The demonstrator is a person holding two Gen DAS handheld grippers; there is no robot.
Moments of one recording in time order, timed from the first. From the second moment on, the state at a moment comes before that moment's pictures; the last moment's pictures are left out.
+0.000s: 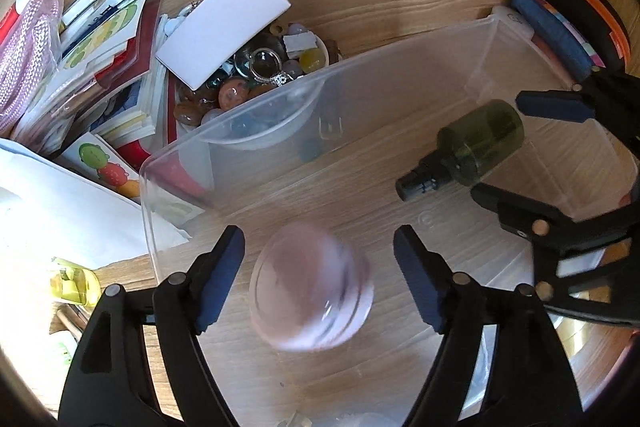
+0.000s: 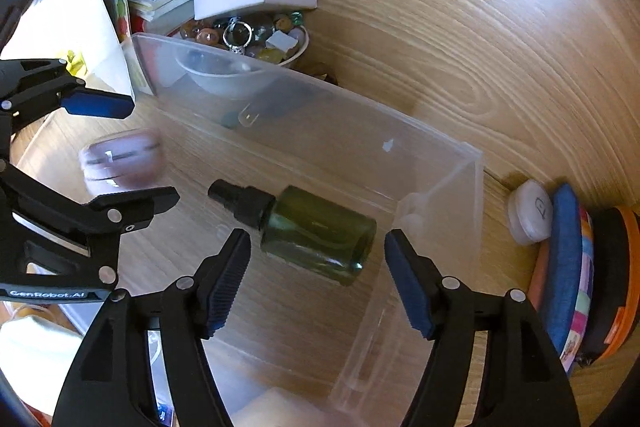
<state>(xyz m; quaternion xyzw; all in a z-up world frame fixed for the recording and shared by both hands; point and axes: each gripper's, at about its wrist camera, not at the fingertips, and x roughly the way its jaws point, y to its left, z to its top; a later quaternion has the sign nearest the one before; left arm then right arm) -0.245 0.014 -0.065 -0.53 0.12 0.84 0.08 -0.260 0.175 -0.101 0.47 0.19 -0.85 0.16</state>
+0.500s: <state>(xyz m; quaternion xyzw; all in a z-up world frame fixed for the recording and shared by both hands) -0.203 -0.022 -0.008 -0.49 0.07 0.87 0.08 -0.215 0.206 -0.057 0.43 0.13 -0.88 0.15</state>
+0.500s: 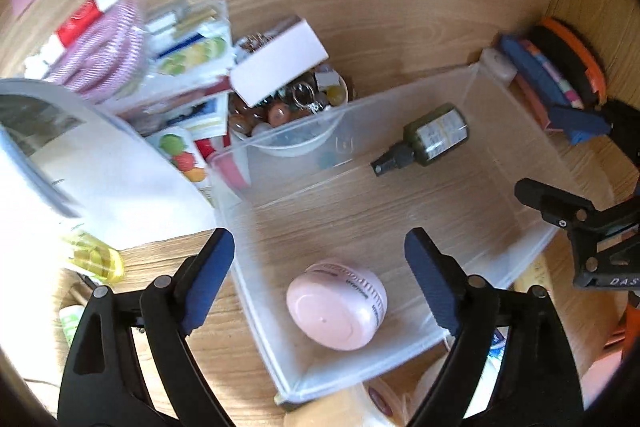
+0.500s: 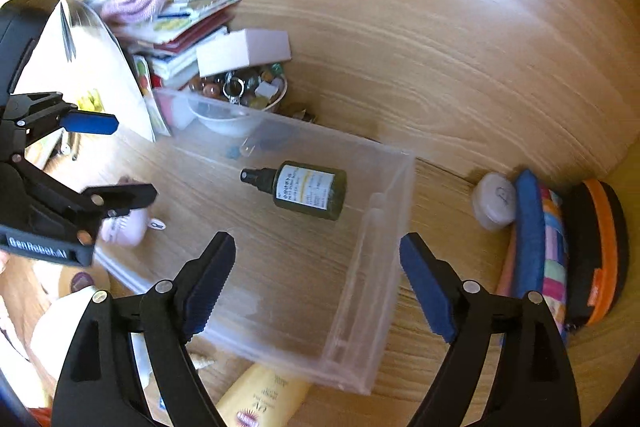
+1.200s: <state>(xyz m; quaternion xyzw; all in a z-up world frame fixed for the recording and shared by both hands) -0.091 -0.028 0.058 -0.32 0.01 0.95 0.06 -0.083 0.231 0.010 0.28 0.07 -0.94 0.17</state>
